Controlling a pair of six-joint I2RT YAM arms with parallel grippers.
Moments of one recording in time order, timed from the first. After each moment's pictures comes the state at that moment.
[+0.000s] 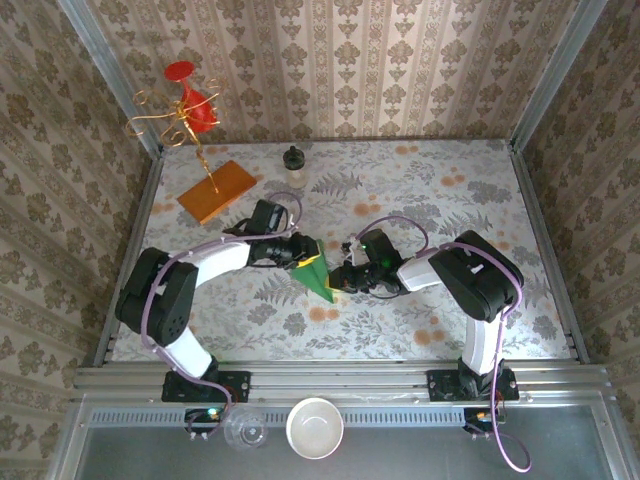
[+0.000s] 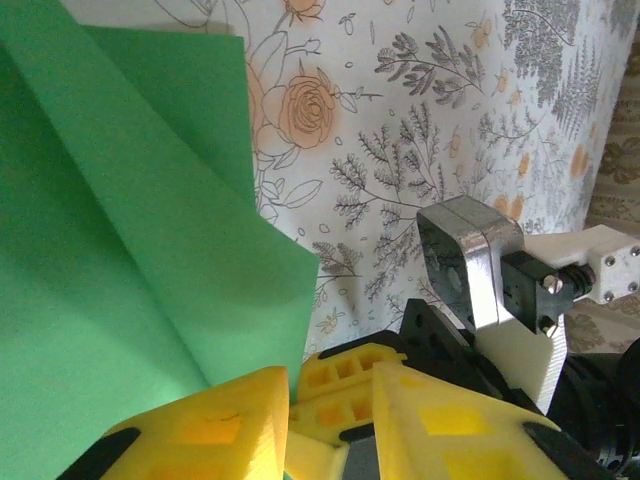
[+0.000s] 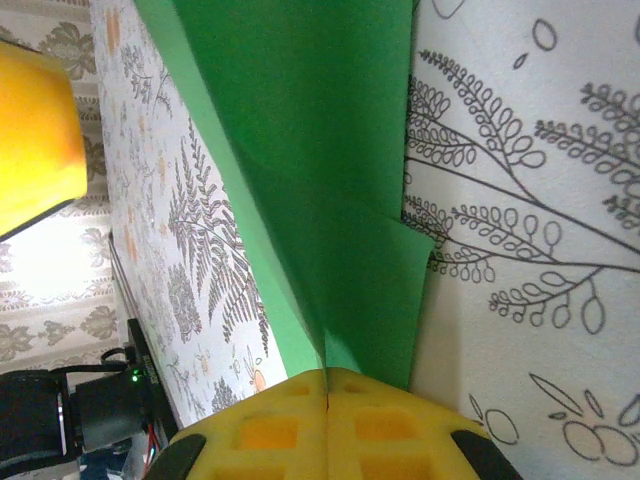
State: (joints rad) left arm -0.52 1.65 0.89 -0.15 0.60 -0.82; right arm 0.58 1.89 0.72 0.40 -0.67 0.82
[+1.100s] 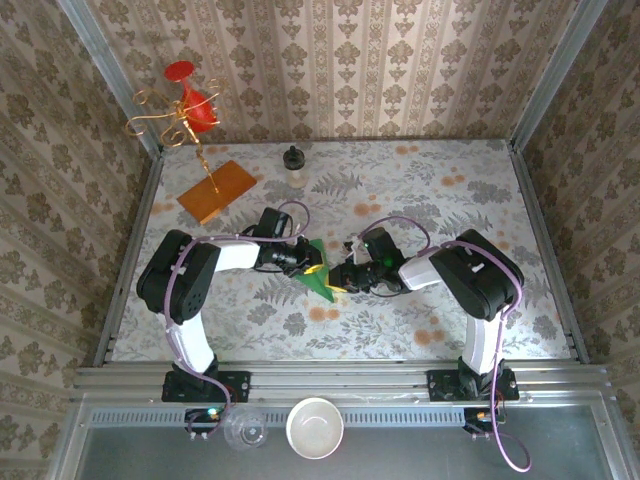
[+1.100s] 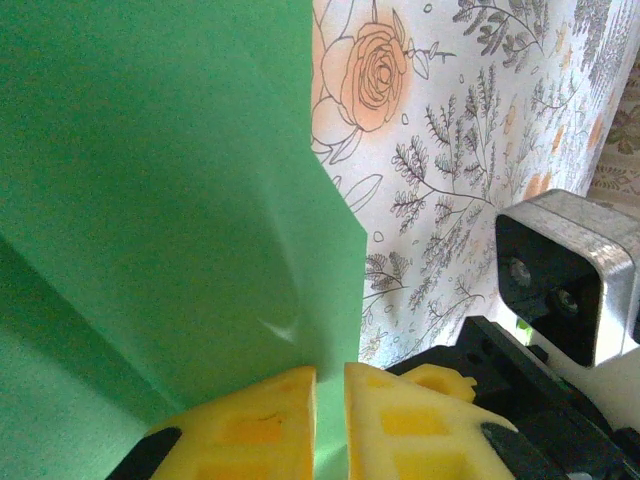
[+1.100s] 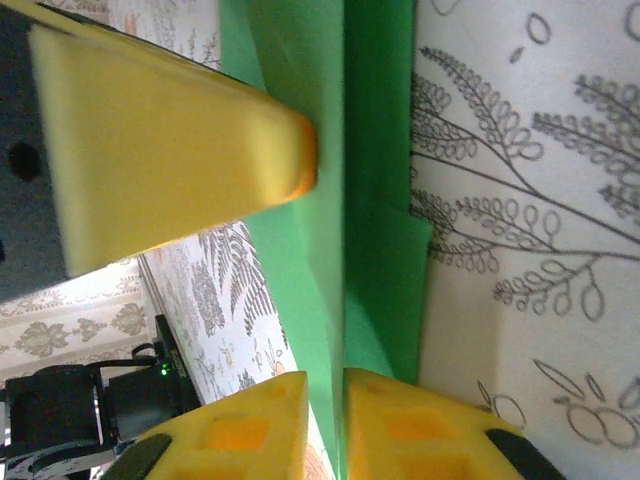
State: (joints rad) left arm -0.51 1.82 0.87 -0.02 0.71 -0.82; right arm 0.56 1.88 0.72 0.40 -0.72 0.87
